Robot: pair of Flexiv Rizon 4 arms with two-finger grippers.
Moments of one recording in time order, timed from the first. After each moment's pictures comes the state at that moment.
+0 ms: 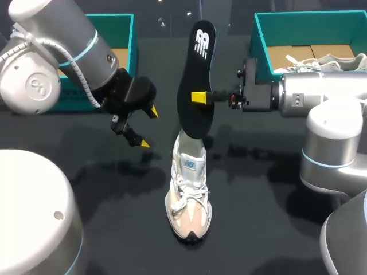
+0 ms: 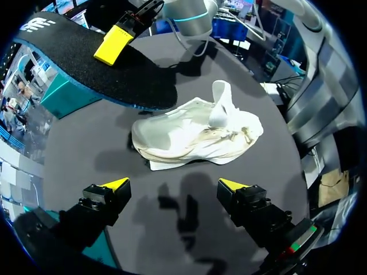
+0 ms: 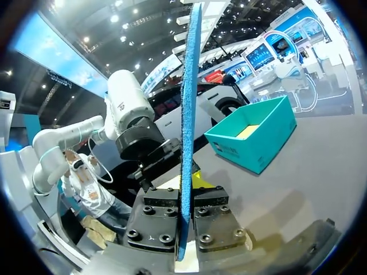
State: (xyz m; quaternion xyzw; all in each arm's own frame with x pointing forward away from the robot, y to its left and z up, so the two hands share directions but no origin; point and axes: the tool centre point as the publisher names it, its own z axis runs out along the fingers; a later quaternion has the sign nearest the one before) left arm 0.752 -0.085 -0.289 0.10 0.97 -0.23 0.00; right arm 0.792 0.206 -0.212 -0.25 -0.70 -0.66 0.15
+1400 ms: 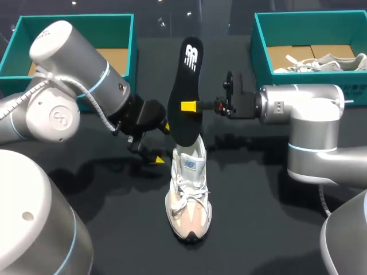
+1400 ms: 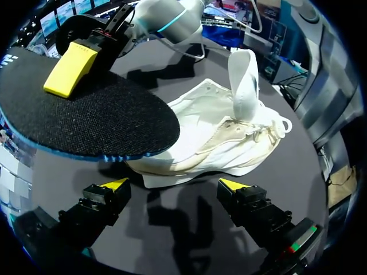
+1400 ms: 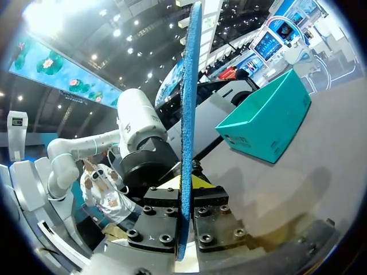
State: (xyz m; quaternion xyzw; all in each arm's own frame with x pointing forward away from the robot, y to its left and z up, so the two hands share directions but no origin) left arm 0.754 -0.117 -0.358 0.11 0.96 -0.27 0.01; right arm 0.807 0.229 -0.260 -0.24 -0.65 -0.68 0.25
